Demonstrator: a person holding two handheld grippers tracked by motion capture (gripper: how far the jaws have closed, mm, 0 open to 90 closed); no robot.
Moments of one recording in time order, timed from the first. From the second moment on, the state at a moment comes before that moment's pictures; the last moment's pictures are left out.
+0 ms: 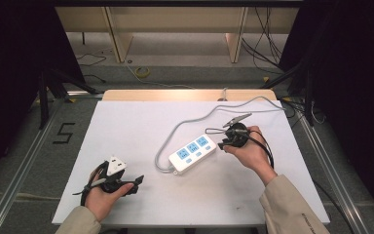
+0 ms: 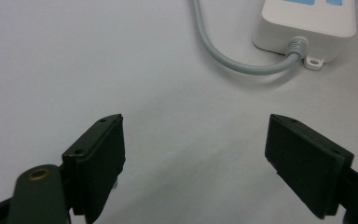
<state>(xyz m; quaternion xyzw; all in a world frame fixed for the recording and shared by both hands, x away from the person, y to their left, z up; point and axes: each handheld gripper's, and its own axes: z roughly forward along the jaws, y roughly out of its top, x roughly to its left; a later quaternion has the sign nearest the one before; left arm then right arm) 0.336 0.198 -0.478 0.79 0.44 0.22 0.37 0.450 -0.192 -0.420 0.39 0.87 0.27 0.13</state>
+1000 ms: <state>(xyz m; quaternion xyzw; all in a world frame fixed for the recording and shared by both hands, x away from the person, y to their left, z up) 0.334 0.201 -0.478 0.79 0.44 0.22 0.37 0.372 -0.258 -0.447 0.40 0.83 0.36 0.15</state>
